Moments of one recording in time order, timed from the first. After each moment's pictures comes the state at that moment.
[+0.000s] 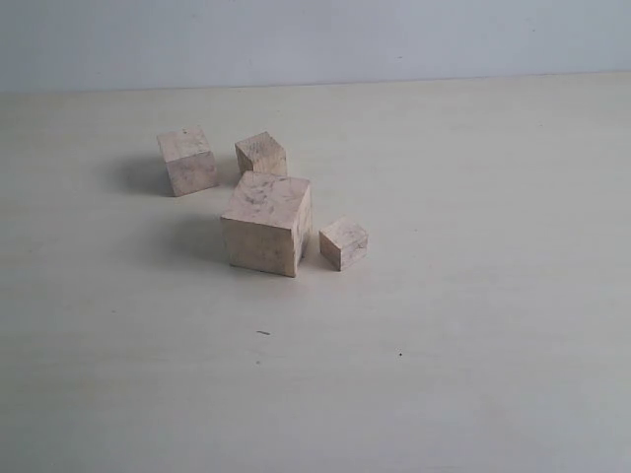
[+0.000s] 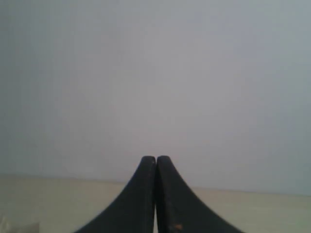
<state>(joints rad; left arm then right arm) 0.09 0.01 0.00 -0.03 0.37 -0.11 0.21 0.84 -0.97 0.29 0.36 -0.24</state>
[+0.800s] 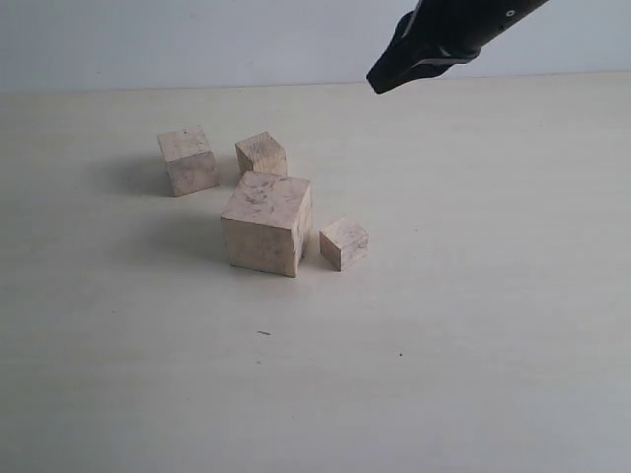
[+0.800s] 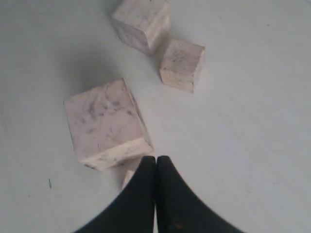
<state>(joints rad) 0.09 0.01 0.00 -0.03 0.37 -0.11 0.39 1.82 -1.47 0.72 0.94 -0.95</state>
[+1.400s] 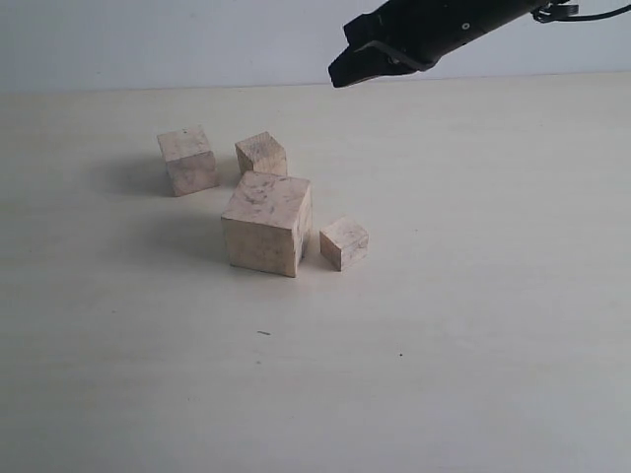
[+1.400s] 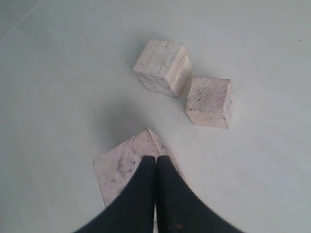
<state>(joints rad) 0.09 0.01 0.00 -0.03 0.37 -0.11 0.39 1.91 -1.47 0.99 0.90 -0.95</state>
